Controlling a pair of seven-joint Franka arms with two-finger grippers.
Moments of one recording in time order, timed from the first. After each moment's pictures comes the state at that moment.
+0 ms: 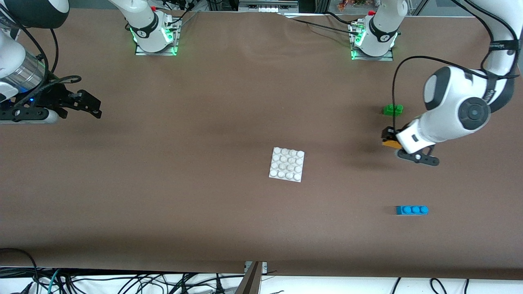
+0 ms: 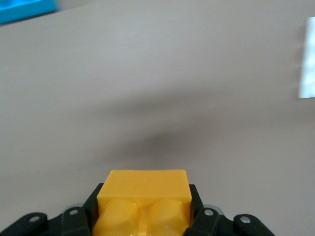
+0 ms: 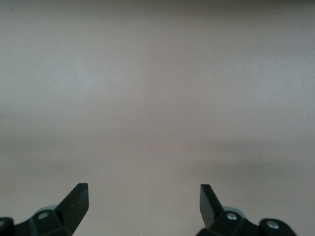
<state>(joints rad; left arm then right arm) 0.24 0.28 -0.43 -1.92 0.06 2.01 0.01 0.08 0.03 0.02 -1.68 0.00 1.76 0.09</state>
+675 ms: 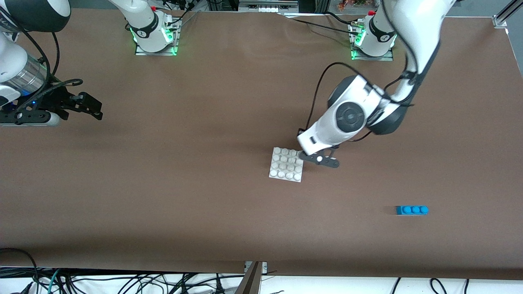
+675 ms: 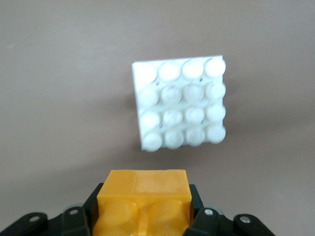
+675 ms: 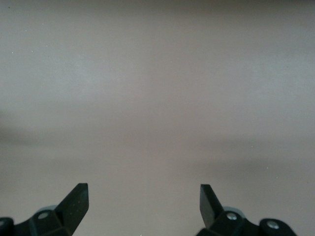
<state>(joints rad) -0.20 0.65 -0.40 -1.52 0.10 2.02 -0.35 0.08 0.04 0.02 -1.68 0.00 1.76 0.09</state>
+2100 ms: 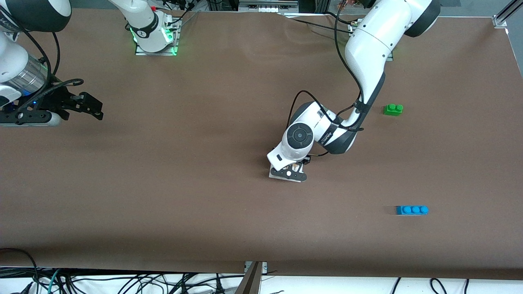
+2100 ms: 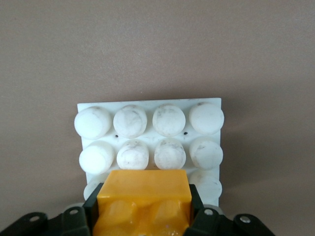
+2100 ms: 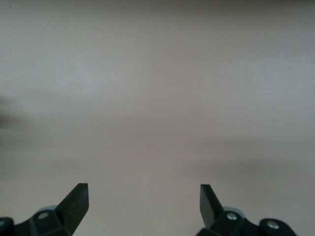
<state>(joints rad) -0.43 0.88 -0.22 -1.32 0.12 2.11 -0.47 0.08 0.04 0.02 -1.67 0.00 1.76 0.09</state>
